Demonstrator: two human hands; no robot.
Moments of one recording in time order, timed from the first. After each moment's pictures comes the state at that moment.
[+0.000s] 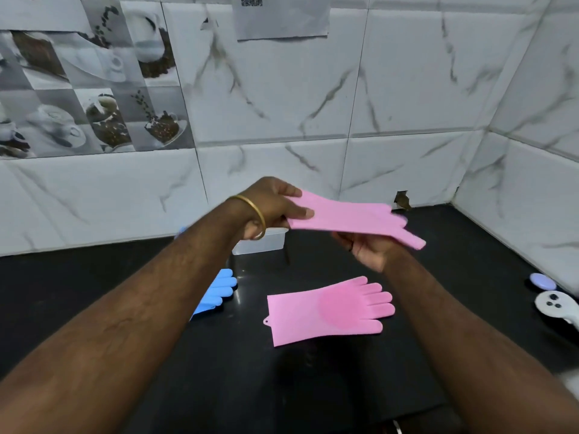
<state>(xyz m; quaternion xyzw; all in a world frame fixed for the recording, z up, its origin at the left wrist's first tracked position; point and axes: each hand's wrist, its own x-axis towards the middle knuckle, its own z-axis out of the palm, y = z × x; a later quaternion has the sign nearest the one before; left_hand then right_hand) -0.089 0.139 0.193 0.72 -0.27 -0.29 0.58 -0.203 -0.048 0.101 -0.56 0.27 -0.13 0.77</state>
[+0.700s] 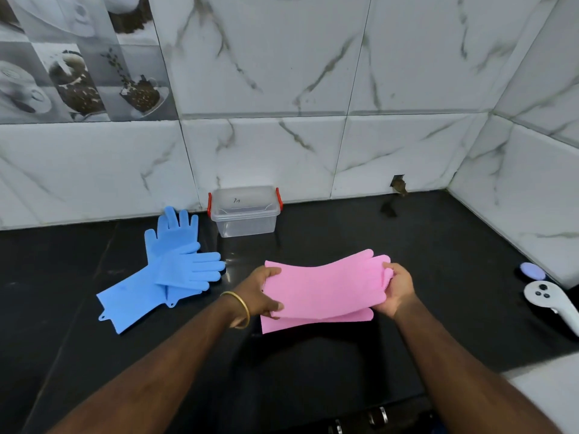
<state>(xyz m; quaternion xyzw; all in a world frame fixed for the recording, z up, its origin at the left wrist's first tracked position) -0.107 0.173 -0.013 0.75 -0.25 -0.41 0.46 -0.278 -0.078 -0.038 -0.26 0.41 -0.21 0.85</state>
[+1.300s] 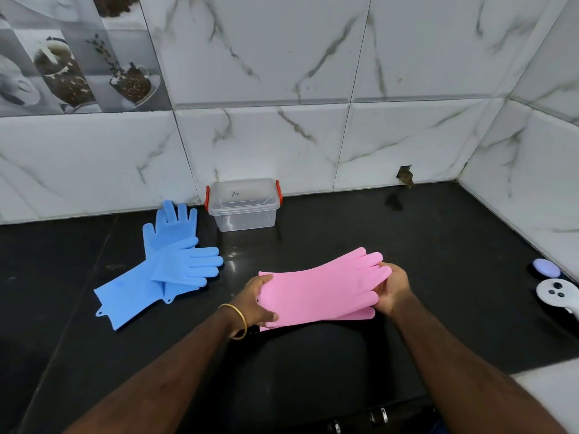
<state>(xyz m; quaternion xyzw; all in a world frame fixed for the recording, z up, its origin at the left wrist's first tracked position) -0.100 0.172 -0.071 0.78 -0.22 -0.39 0.42 -0.262 -0.089 -0.054 -0.26 0.42 -0.20 0.85</state>
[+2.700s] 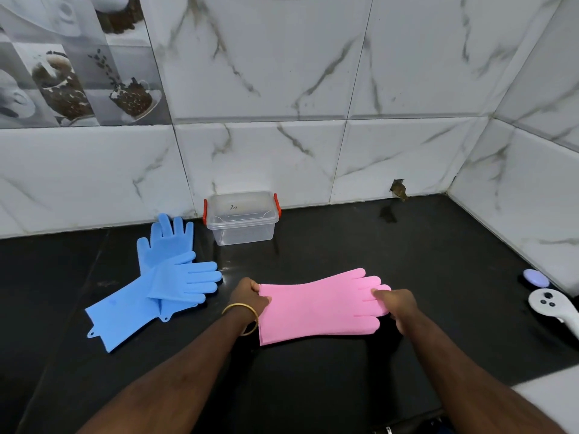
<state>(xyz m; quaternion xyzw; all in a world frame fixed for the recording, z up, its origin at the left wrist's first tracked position) -0.059 0.142 -0.092 0.88 -0.12 -0.24 0.40 -0.278 -0.110 -0.080 -0.59 0.59 -0.13 0.53</state>
